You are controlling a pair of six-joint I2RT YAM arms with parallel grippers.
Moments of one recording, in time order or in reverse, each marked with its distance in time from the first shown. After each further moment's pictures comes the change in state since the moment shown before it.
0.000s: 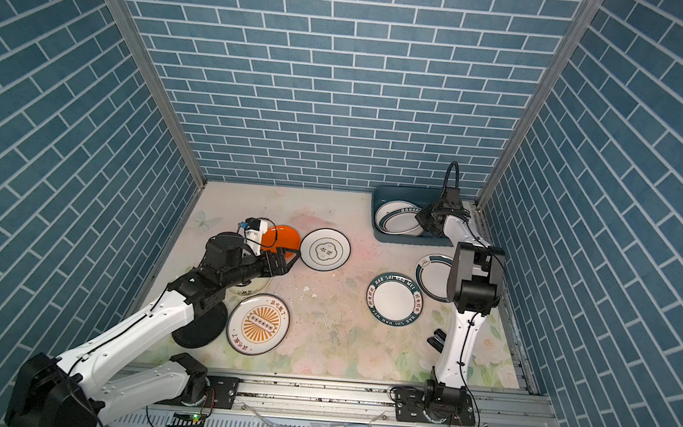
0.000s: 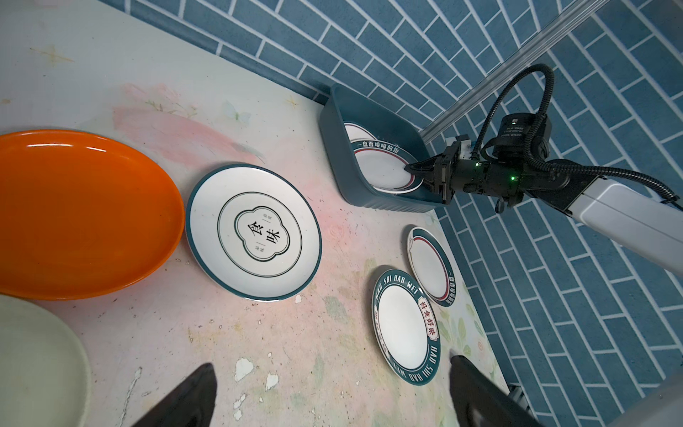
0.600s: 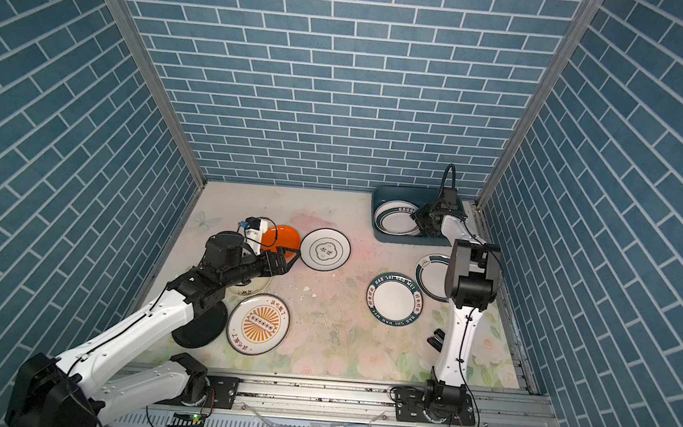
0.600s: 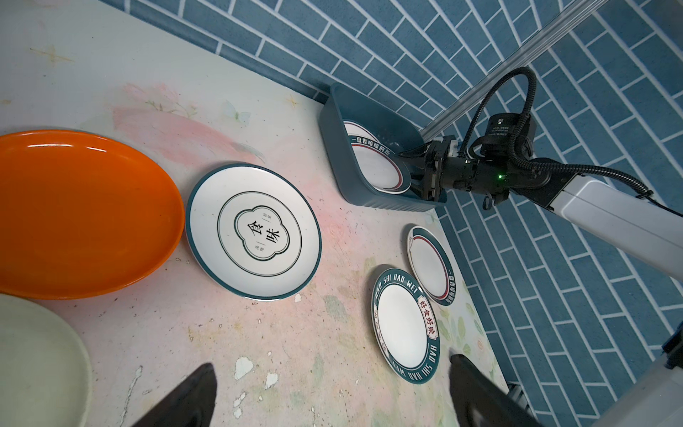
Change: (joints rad) left arm 0.000 0.001 0.005 -0.014 -0.001 0.000; right arm 0.007 0.067 0.067 0.005 -0.086 0.041
